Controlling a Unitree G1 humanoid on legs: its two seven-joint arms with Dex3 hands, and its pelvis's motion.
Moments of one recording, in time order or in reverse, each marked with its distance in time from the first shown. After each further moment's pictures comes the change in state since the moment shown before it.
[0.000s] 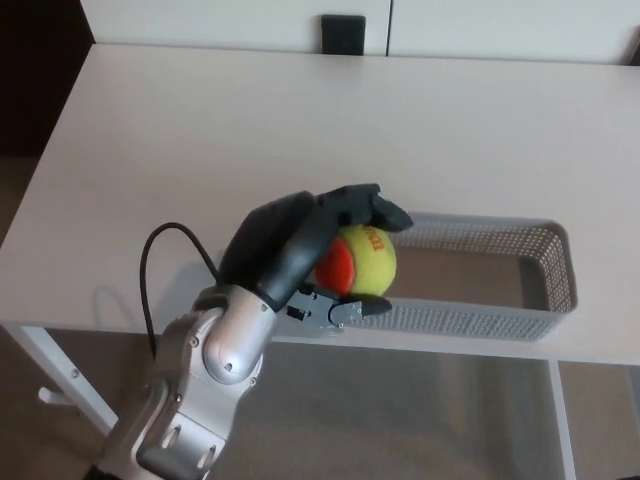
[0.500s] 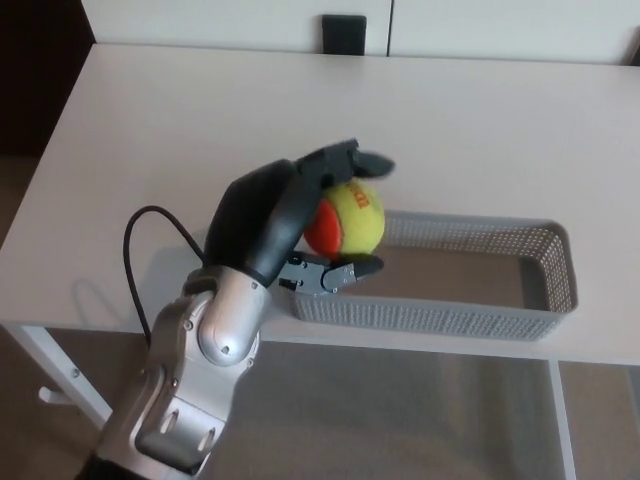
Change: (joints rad) left_arm -0.043 -0.014 0.040 -0.007 0.010 0.010 0.057; right_arm 0.003 0.000 0.011 0.002 -0.013 -0.016 0.001
